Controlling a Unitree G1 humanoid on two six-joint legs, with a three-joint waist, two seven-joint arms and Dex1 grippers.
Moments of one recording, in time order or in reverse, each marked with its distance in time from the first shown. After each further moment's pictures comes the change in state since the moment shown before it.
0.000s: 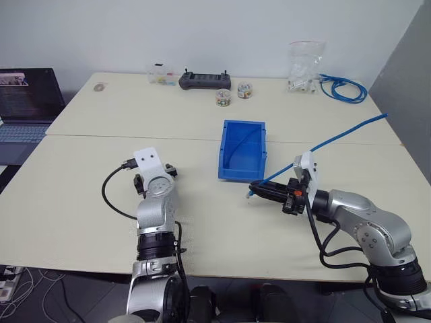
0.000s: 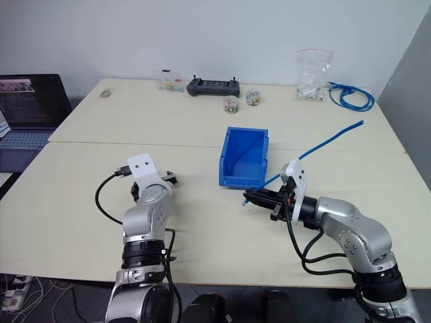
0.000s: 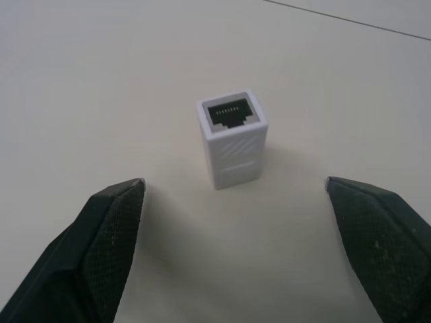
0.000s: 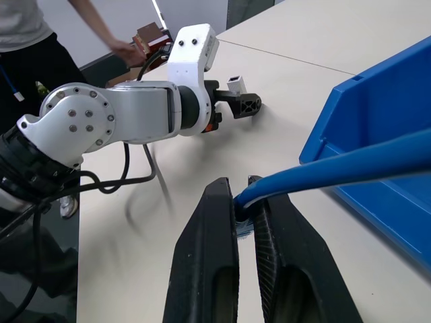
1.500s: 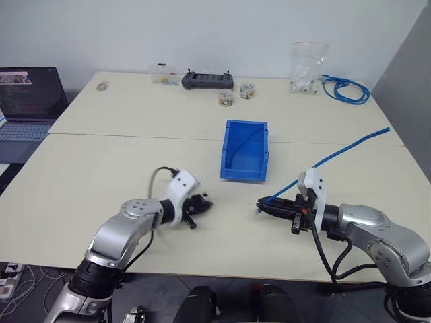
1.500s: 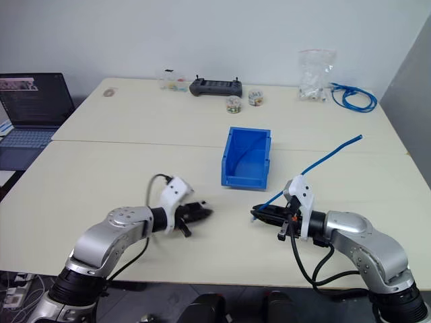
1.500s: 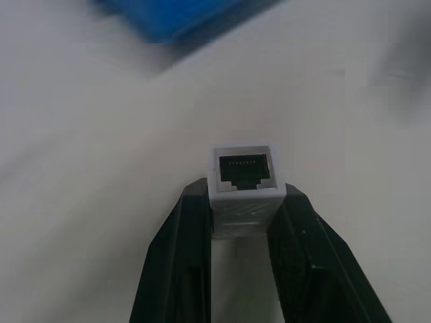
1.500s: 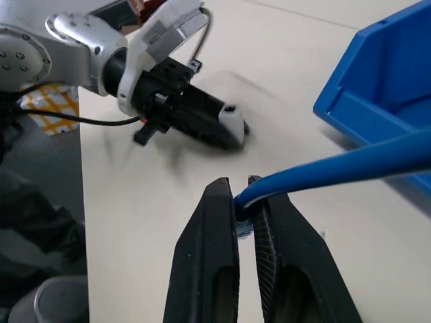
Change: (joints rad) left arm 0.235 0.615 -0.553 -0.407 -0.285 0.049 -1.271; right arm 0.144 -0.119 0.005 -0.141 -0.065 -0.022 0.031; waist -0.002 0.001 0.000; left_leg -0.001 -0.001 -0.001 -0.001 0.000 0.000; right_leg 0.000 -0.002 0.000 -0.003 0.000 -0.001
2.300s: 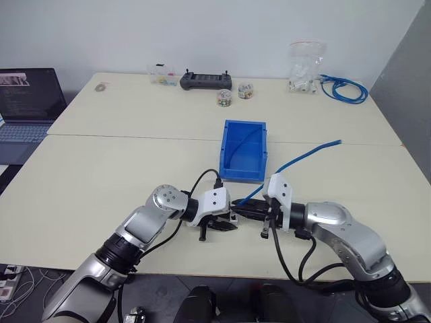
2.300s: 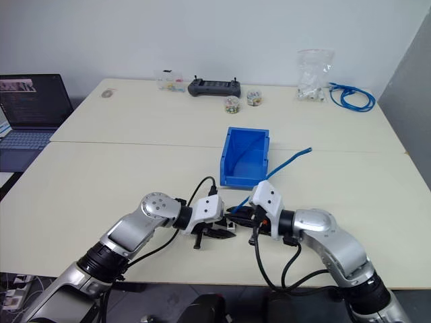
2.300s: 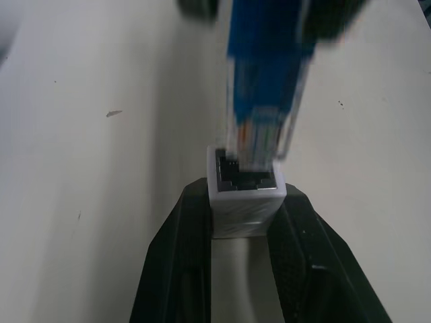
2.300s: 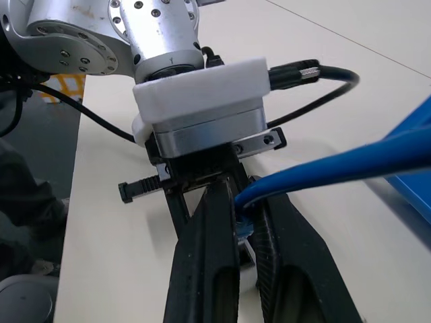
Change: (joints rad) left arm -0.174 -0.030 -0.225 0.265 0.229 -0.411 -0.360; right arm -0.126 0.152 0.253 0.098 -0.258 -0.154 -0.001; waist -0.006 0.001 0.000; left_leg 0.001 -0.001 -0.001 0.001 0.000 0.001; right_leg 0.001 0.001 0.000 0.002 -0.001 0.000
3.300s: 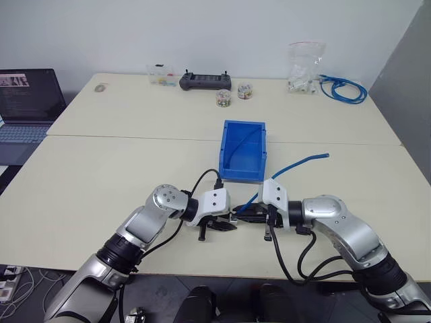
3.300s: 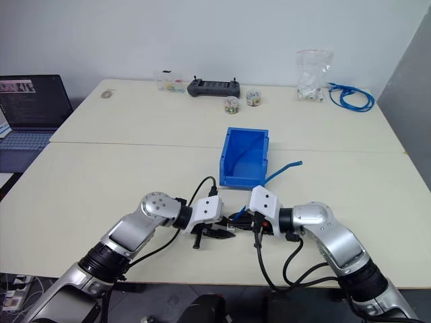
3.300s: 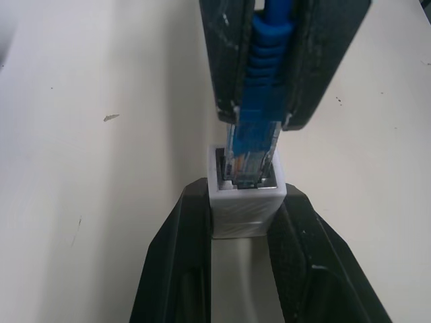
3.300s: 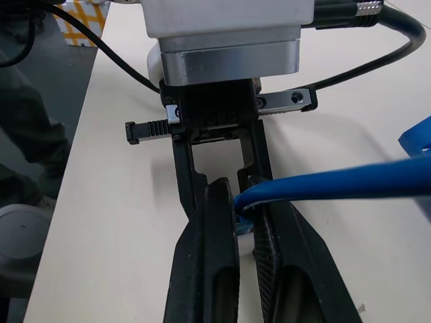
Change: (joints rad) left arm 0.004 -0.012 0.014 0.010 0.034 -0.026 -0.016; right arm -0.077 -0.051 0.059 0.108 -0.115 -0.082 0.172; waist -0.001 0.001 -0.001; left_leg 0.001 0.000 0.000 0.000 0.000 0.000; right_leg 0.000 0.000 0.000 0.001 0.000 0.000
